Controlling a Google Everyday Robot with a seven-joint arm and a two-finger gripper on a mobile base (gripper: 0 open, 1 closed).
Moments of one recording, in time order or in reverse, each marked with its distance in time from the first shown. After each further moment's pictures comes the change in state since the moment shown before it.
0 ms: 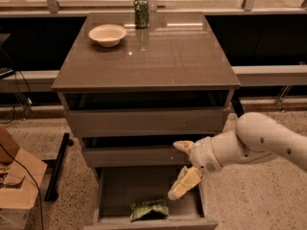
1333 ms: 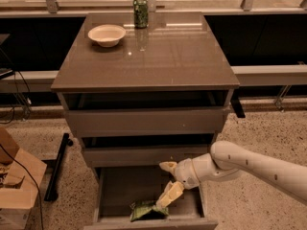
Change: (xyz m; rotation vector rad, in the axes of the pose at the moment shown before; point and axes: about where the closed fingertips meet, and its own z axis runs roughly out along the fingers) arm 0.087 -0.037 0.122 -0.169 -0.132 0.124
